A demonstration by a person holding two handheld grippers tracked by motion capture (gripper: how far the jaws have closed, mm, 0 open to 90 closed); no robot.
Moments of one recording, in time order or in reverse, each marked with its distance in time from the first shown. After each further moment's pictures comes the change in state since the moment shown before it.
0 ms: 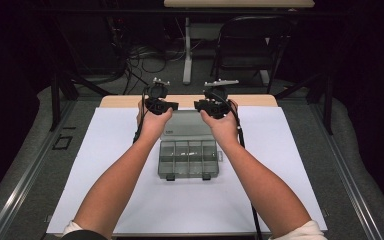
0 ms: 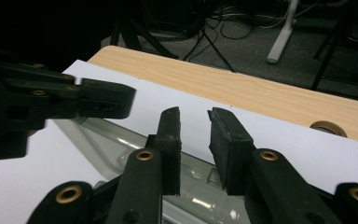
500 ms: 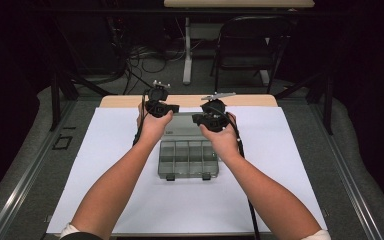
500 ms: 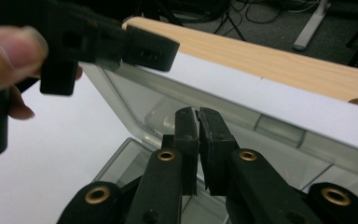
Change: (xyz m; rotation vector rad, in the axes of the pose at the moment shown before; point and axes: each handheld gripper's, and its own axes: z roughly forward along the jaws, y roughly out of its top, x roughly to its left) left arm -0.002 -0.008 0.000 -0.003 -0.028 -0.007; right arm 0.013 -0.032 -0.004 0.071 0.067 -0.035
